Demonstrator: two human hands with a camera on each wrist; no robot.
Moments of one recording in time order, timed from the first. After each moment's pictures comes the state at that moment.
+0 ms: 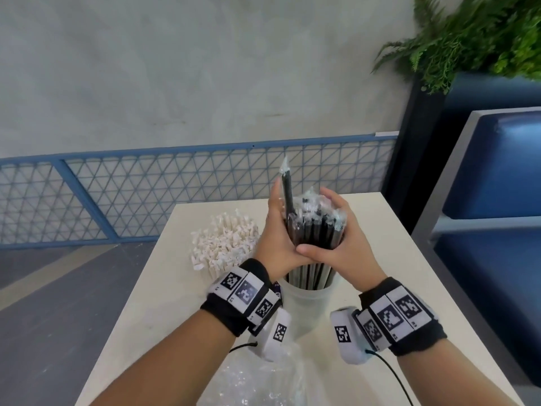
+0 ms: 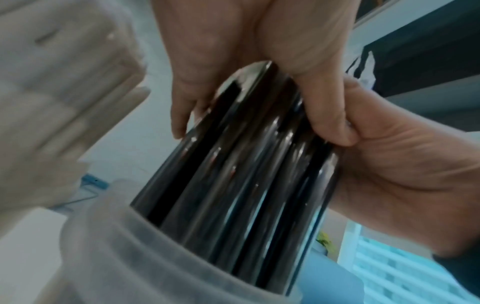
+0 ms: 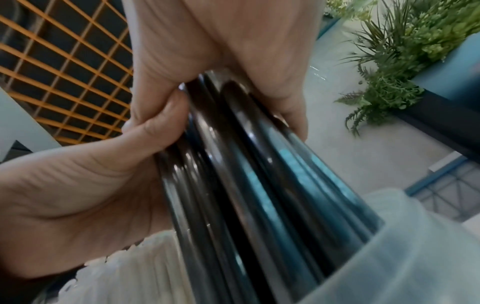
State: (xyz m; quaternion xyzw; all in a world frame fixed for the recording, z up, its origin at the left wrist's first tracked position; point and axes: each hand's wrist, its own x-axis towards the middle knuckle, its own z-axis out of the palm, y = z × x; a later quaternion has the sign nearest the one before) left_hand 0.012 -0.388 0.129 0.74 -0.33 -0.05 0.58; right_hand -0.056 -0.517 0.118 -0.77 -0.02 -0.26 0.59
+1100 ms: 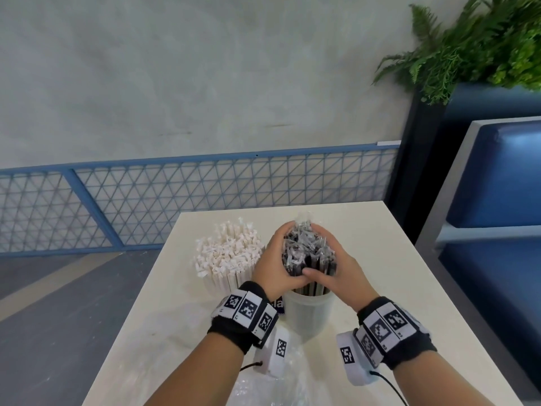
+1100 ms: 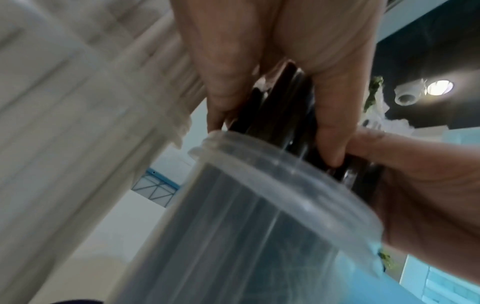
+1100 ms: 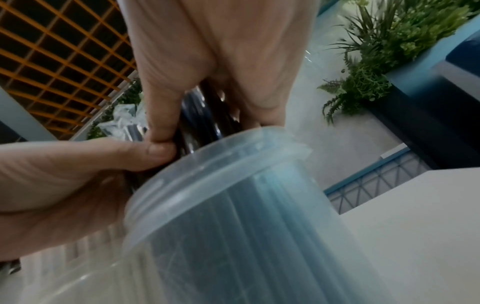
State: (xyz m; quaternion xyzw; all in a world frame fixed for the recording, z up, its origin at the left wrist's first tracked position) left_hand 0.016 -0.376 0.089 0.79 -0.34 -0.06 0.50; right_hand -0.058 -0.525 0.079 -0.83 -0.01 -0.16 0.53
